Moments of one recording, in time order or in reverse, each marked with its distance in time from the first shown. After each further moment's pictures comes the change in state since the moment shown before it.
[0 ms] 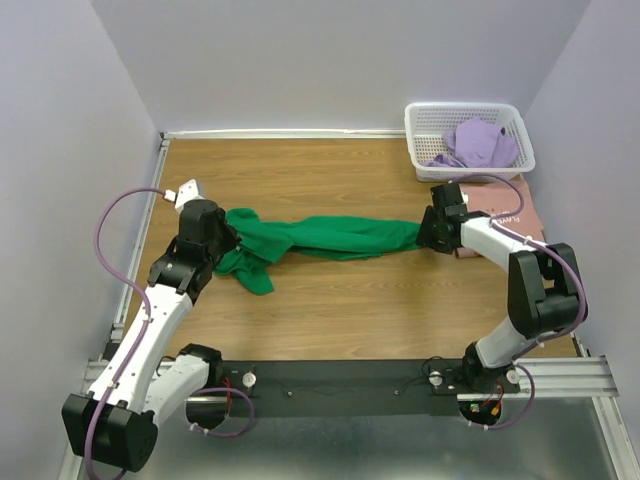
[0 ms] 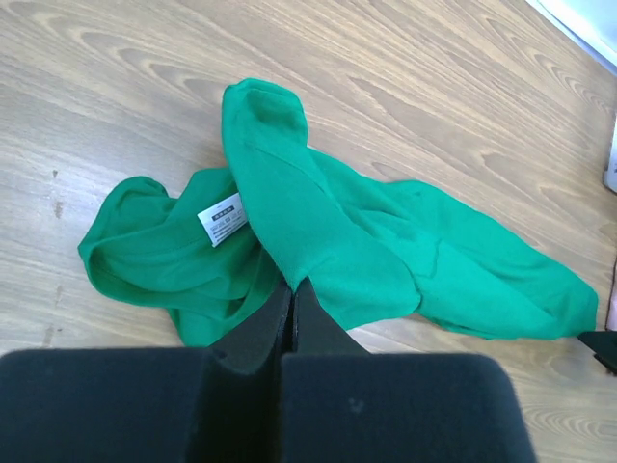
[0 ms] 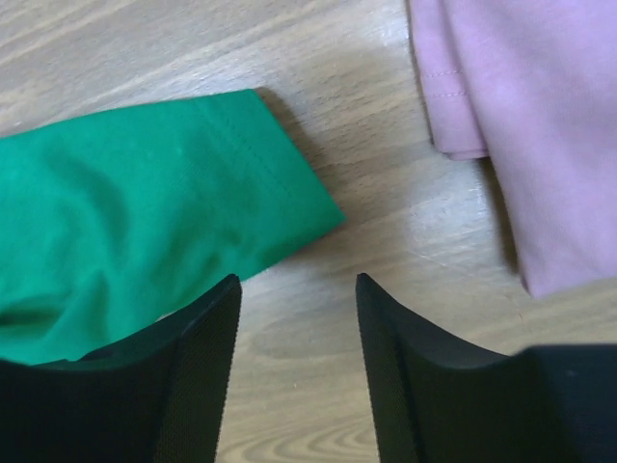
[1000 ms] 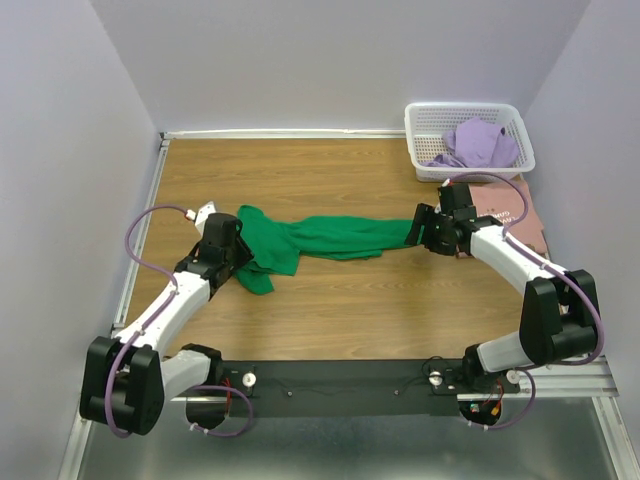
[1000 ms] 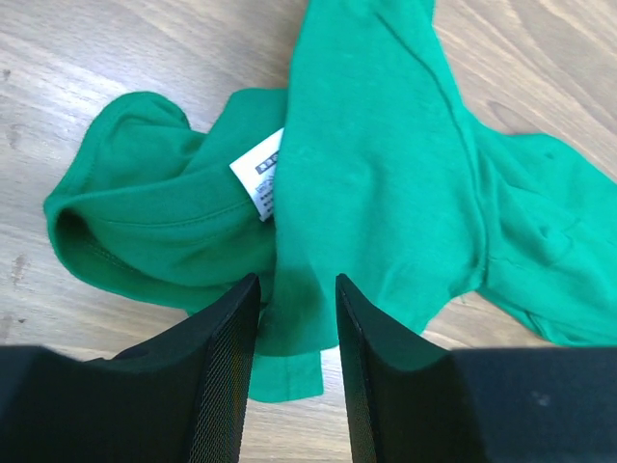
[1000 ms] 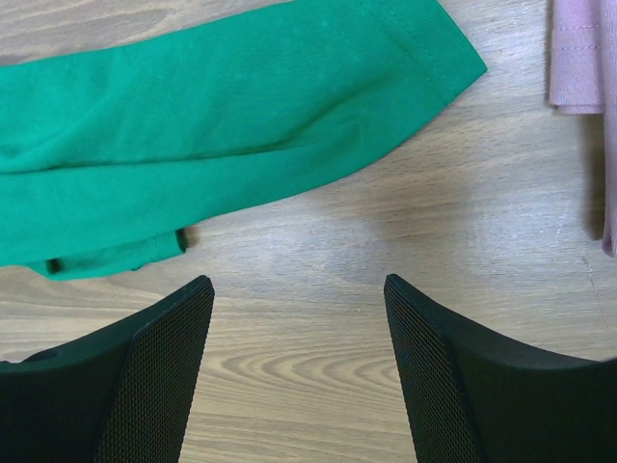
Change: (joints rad) left arm 0.000 0.193 -0.210 0.202 0.018 -0.062; right arm 0.006 -0.151 -0.034 -0.035 -0.203 -0.046
